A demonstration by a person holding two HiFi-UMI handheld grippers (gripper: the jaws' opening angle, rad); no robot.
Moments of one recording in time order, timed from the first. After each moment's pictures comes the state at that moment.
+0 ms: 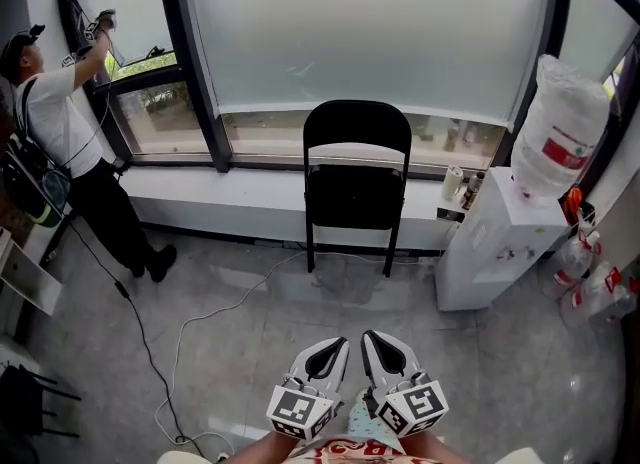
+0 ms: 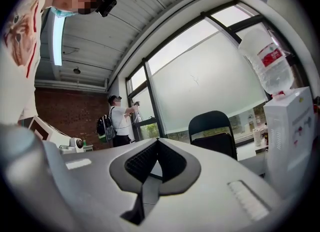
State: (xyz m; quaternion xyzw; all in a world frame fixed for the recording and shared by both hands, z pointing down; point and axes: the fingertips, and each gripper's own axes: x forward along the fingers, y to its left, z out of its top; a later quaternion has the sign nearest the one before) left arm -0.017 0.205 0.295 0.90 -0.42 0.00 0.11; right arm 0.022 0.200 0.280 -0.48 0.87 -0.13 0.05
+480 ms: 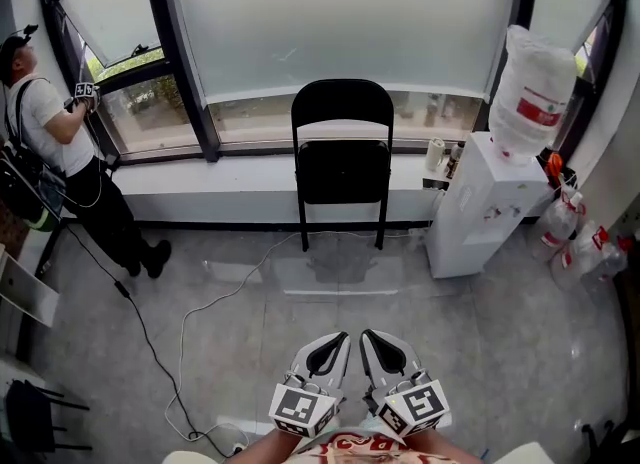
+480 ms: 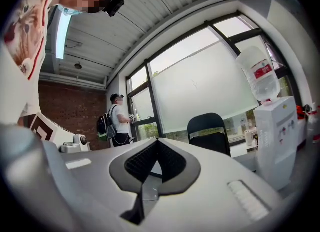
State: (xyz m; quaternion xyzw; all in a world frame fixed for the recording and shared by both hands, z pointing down) left arm -0.053 0.303 0.298 0.92 -0.39 0.00 0.10; right arm -0.017 0.309 0.283 -0.51 0.85 -0.11 0.05
